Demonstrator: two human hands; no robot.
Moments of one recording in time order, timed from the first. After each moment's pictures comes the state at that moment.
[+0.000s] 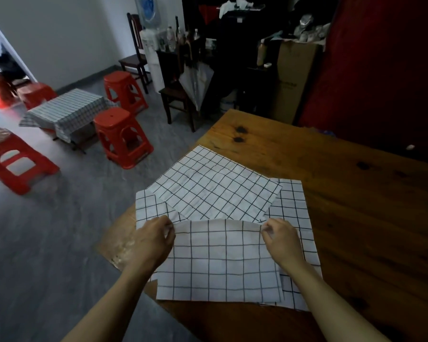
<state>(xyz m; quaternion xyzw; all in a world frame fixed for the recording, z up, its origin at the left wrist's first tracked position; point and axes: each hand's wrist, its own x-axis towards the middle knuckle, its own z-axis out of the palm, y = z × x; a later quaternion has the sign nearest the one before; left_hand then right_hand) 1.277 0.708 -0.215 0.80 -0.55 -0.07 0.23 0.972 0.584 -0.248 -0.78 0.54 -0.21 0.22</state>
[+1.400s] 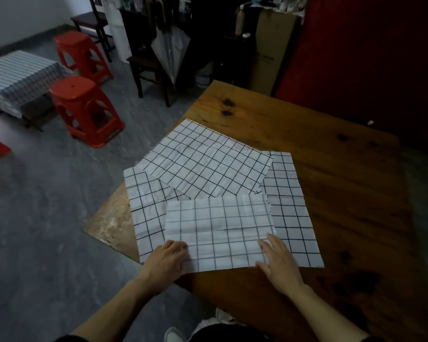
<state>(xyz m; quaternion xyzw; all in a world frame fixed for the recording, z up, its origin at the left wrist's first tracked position) 1.299 0.782 -0.324 0.59 -0.79 -0.15 0.04 0.954 0.704 -0.327 -0.79 0.58 0.05 0.19</state>
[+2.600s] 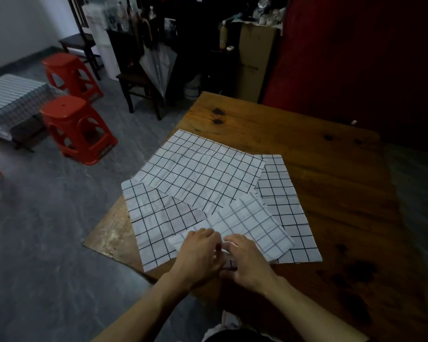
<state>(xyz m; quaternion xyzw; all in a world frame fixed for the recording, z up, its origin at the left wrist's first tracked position) 1.219 0.752 -0.229 0.60 -0.77 -0.14 0.15 1.043 0.727 -0.261 -0.86 0.45 -0.05 0.24</state>
